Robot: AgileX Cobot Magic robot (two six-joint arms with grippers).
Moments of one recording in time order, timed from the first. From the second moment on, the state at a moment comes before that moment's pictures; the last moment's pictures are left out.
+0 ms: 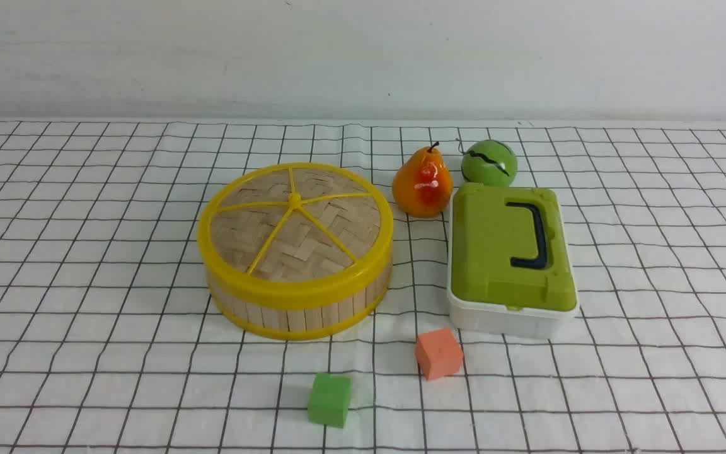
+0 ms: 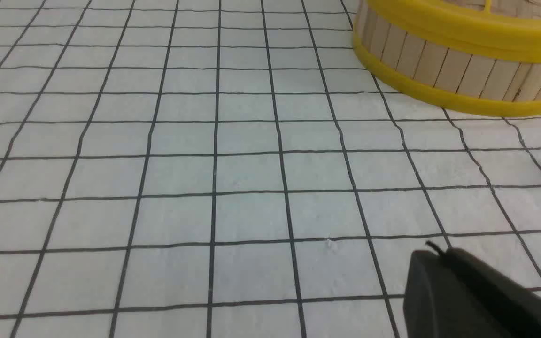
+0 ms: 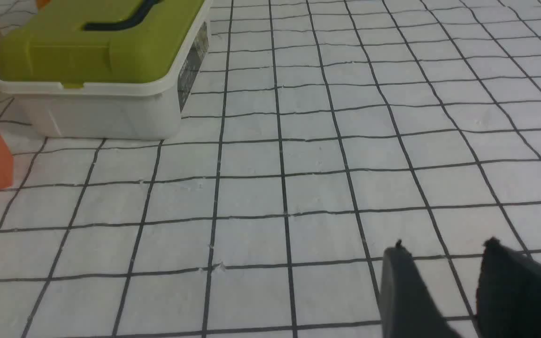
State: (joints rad) right arm -0.04 -0.01 0.02 0.02 0.39 0.08; left arm -0.05 -0.01 0.03 -0.10 0.37 0.04
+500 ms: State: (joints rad) right arm -0.04 -0.01 0.02 0.02 0.39 0.08; left arm -0.05 -0.01 0.03 -0.10 0.37 0.04
